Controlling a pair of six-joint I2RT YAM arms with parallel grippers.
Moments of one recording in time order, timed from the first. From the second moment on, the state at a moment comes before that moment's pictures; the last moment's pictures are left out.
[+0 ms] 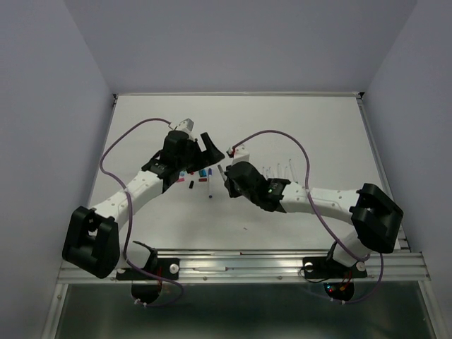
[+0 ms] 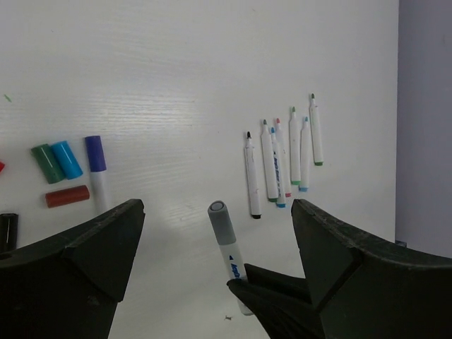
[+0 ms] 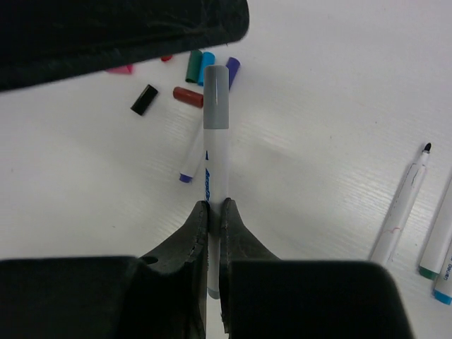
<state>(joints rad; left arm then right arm) -0.44 1.31 0.84 -0.09 0.17 -0.74 1.03 1.57 0.99 -0.06 0.40 0.49</state>
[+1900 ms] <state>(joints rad) -0.45 1.49 1.02 -0.14 0.08 -0.80 0.96 1.44 0.83 0.12 0.04 0.45</state>
